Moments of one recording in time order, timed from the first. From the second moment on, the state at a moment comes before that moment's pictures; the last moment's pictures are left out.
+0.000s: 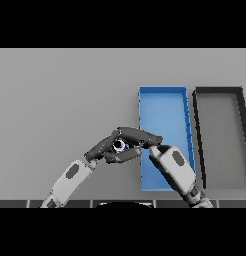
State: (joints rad) left arm -0.29 0.16 -0.55 -1.55 0.09 -0.23 -0.05; right arm -0.50 -0.09 0.40 -1.72 -0.39 0.57 0.38
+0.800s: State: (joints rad) left arm -0.32 0.22 -0.58 -1.54 -0.05 -0.28 -0.10; right arm -0.47 -0.07 0.39 -1.75 -0.29 0.61 0.28
